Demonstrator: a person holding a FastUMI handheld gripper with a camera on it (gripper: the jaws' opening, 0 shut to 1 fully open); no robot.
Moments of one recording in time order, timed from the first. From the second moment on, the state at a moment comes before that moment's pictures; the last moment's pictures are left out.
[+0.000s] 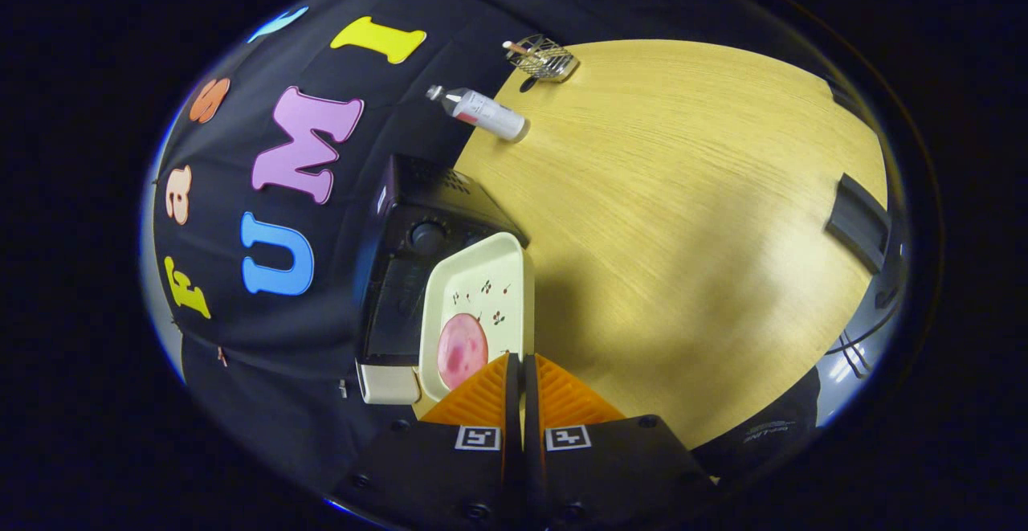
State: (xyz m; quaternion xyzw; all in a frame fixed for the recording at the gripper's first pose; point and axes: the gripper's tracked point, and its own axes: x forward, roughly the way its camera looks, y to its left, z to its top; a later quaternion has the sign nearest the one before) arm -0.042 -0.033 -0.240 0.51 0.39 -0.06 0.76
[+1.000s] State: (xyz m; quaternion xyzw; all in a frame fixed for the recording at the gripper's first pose) arm 0.103 0.094 -0.284 0.56 0.32 -0.10 0.76
